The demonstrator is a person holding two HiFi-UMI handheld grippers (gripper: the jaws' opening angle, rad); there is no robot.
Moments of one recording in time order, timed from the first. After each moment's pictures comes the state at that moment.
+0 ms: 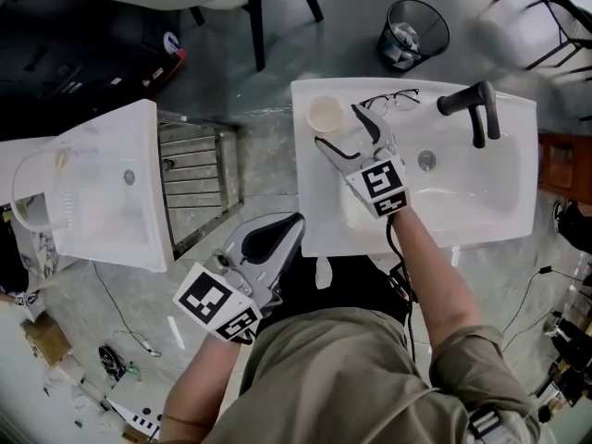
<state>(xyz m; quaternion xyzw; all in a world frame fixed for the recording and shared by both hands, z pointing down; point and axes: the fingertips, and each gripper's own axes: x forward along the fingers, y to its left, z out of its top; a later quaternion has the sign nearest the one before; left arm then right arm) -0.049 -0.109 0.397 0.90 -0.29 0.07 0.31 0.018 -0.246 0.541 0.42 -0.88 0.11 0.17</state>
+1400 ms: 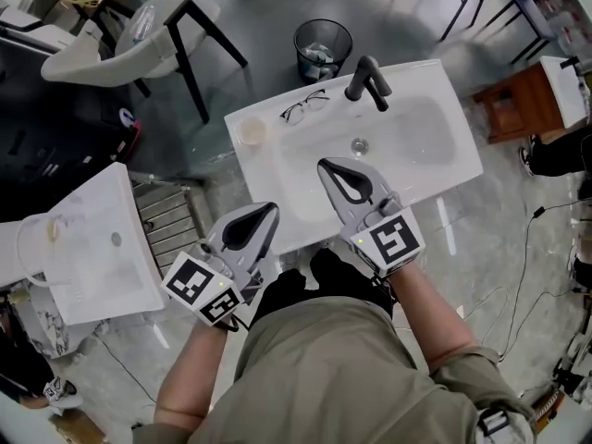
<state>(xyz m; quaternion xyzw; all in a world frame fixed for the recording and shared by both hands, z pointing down) 0.005 -0.085 0.341 0.95 -0.18 0.05 0.25 0.096 -0.114 0.343 0.53 -0.84 0.07 0.07</state>
